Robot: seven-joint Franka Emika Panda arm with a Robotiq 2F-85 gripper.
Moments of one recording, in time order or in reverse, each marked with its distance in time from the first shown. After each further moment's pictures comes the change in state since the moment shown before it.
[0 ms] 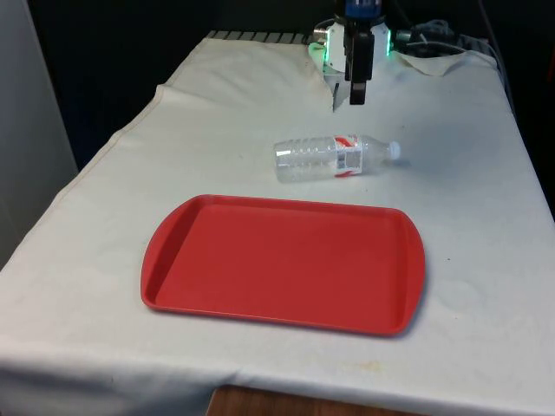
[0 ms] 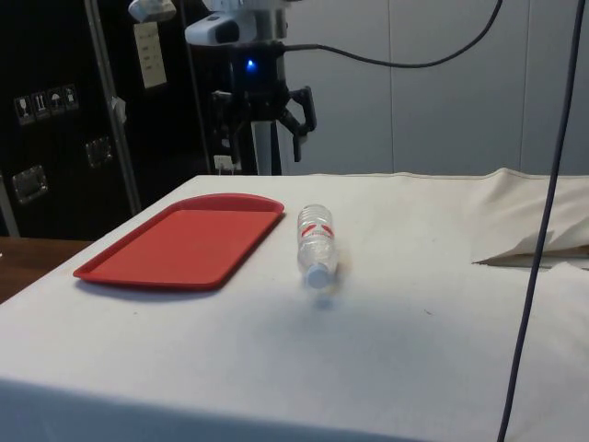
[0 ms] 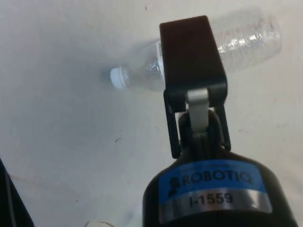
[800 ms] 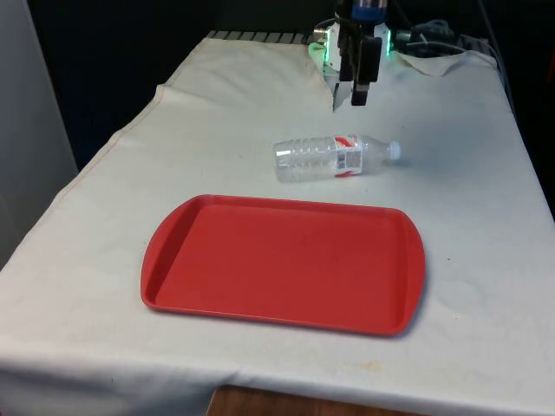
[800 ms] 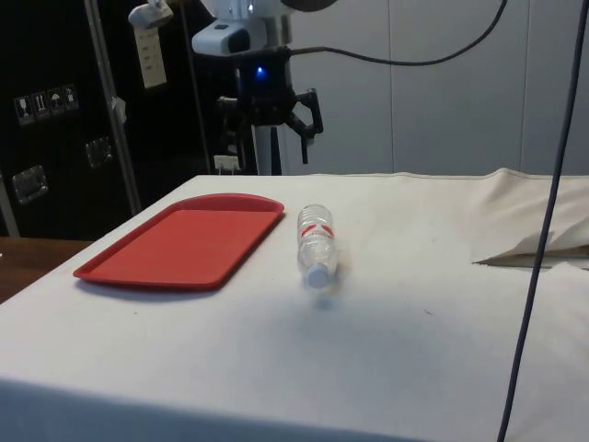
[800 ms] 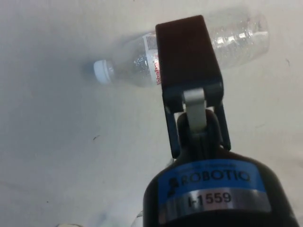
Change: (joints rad) arm 0.006 -0.015 0.013 -0.037 -0.109 0.020 -0.024
